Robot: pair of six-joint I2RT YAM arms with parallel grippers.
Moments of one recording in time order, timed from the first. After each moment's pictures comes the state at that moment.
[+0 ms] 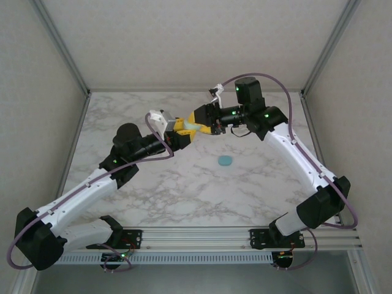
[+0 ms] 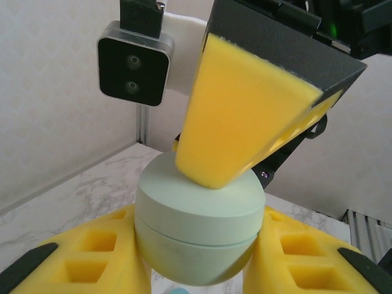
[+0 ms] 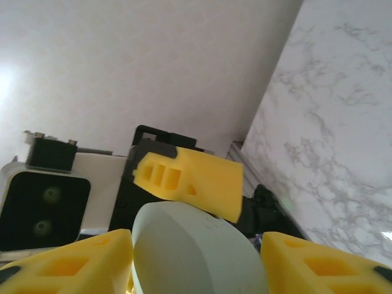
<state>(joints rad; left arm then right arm) -0.67 1.10 0.86 0.30 0.45 -0.14 0.54 1.50 1.55 -0.55 -1.04 0.81</state>
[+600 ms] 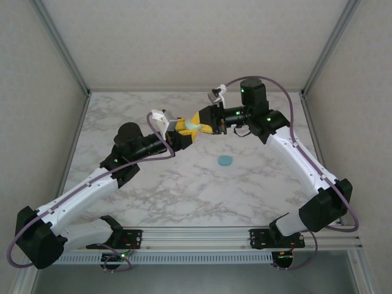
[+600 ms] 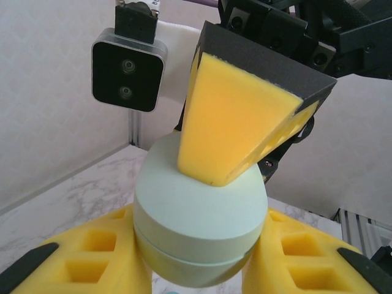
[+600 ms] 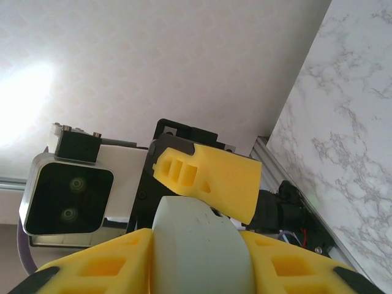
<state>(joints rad) -0.68 1.11 0.89 0.29 0.46 -0.13 0.51 1.46 1.47 -0.42 -1.13 0.91</state>
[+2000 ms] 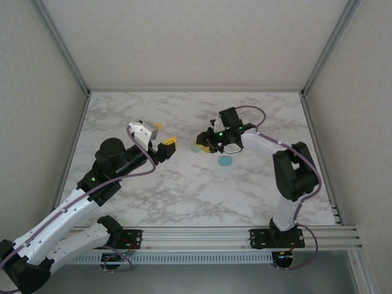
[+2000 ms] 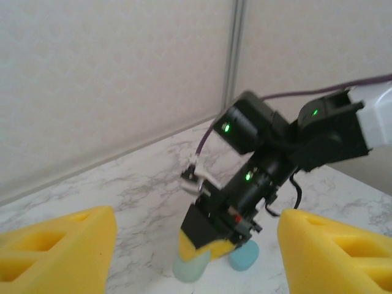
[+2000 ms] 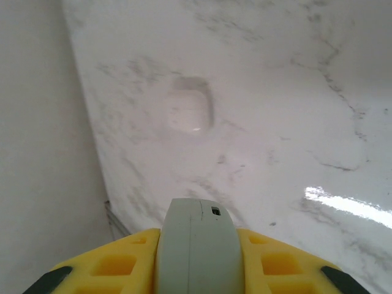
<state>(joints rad) -0.68 0.82 0.79 -0.02 0.10 -0.04 0.51 1.84 1.22 -0.33 -0.70 0.82</state>
